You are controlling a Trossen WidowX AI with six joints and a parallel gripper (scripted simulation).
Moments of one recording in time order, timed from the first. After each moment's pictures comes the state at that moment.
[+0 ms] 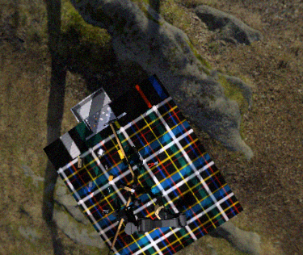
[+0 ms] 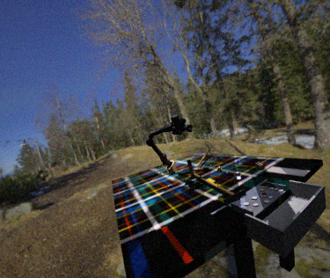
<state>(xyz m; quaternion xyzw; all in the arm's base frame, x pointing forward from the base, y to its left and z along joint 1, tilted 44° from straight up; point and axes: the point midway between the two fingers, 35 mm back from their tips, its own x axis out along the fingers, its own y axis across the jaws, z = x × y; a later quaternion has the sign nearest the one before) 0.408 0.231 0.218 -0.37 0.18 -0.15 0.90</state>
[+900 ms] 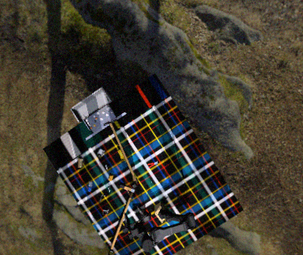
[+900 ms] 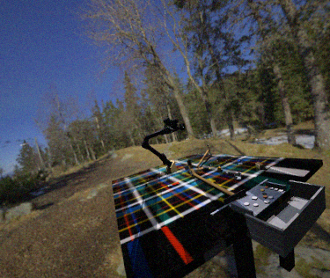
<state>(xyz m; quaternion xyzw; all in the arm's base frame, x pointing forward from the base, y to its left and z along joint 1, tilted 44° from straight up) 0.310 0.253 0.241 -0.36 0.10 -0.11 0.92</state>
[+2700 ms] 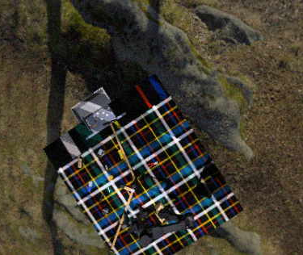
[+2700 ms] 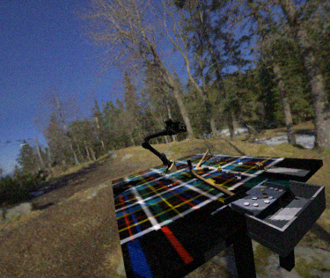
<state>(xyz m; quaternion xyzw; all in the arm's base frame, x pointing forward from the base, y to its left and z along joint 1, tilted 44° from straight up) 0.321 0.240 0.222 -0.36 0.11 -0.11 0.92</state>
